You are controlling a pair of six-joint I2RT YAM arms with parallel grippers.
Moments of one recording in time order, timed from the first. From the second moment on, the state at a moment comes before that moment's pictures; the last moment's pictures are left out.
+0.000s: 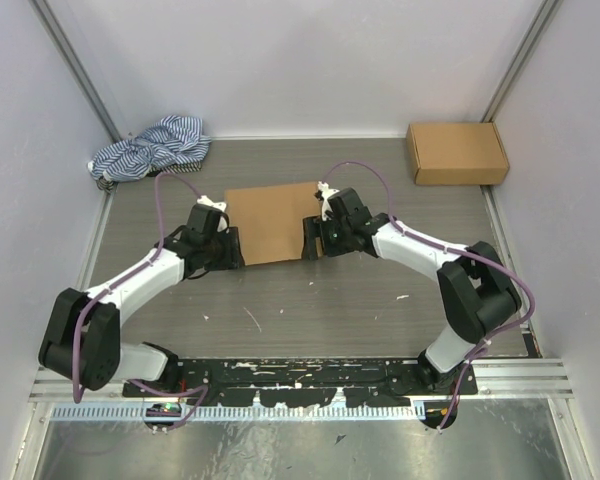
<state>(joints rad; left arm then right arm) -0.42 1.35 0.76 -0.32 0.05 -0.42 0.59 1.63 1.03 -0.27 -0.21 0.34</state>
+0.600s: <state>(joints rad) -0.42 1.33 0.76 -0.37 0.09 -0.42 0.59 1.62 1.03 -0.30 -0.21 0.34</state>
